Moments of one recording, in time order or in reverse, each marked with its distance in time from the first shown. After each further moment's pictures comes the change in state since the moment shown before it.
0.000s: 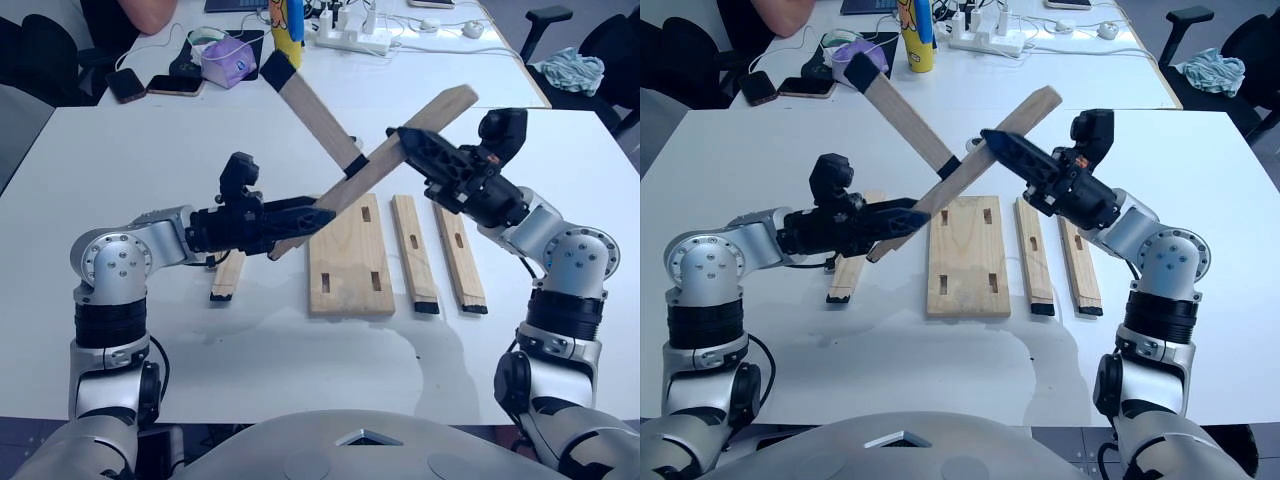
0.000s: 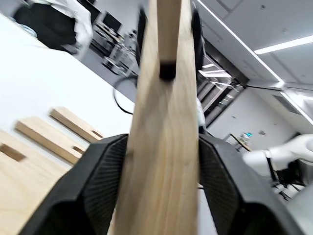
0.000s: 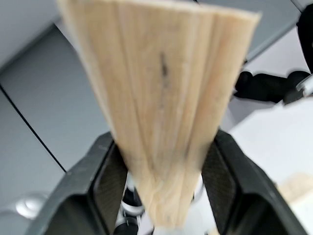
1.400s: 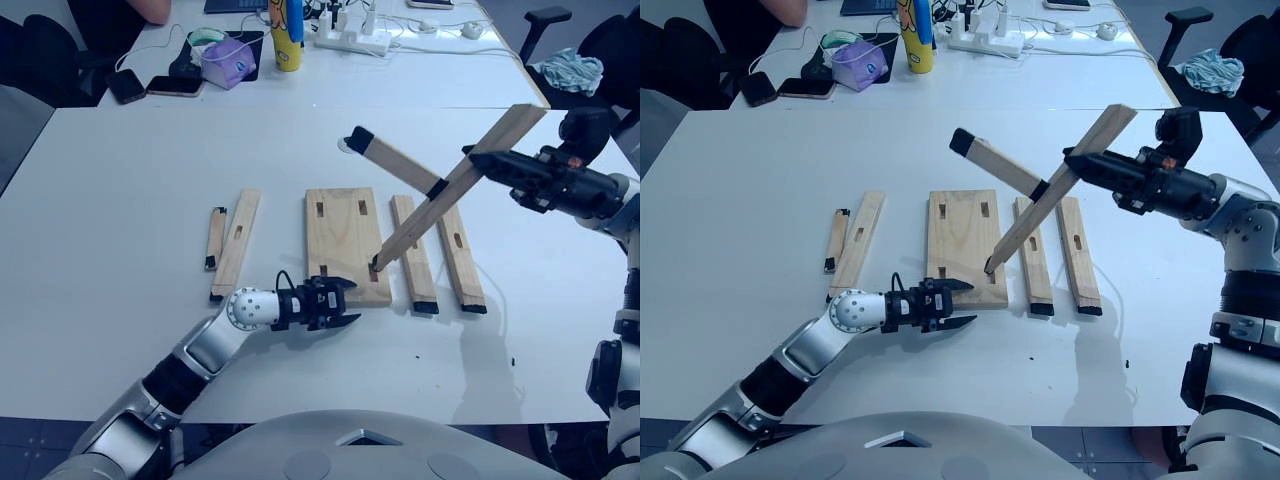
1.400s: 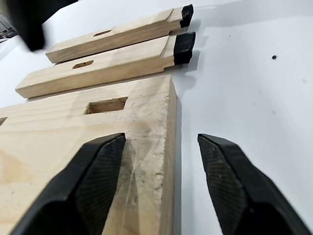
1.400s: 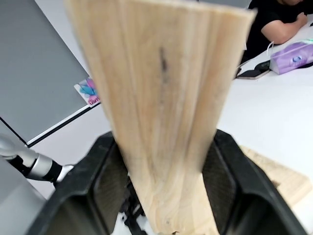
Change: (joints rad) left arm 0.258 0.043 -0.752 0.086 1.162 -1.049 0.015; right arm -0.063 -0.387 0.050 0.313 -0.404 -0.187 0.574
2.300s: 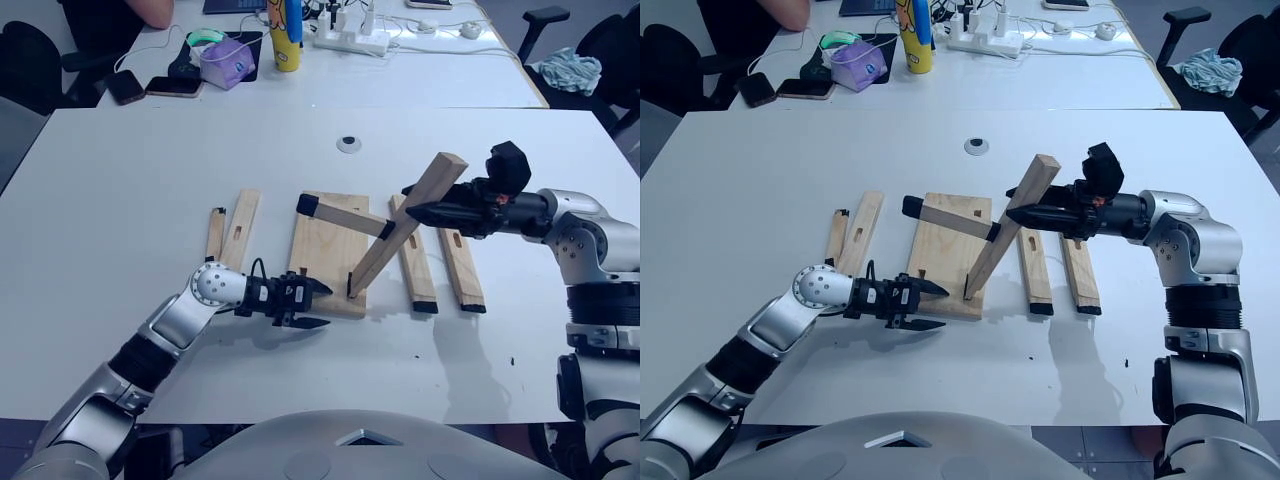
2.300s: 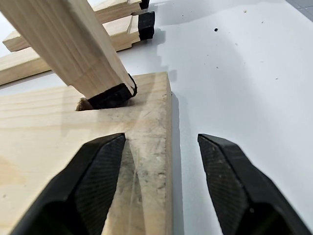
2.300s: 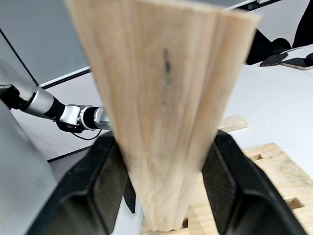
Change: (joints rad) left arm -0.065 0.112 0.054 0.061 -0.109 -0.071 -0.281; right arm 0.015 0.117 0.173 -0.080 -0.157 -0.268 0.090
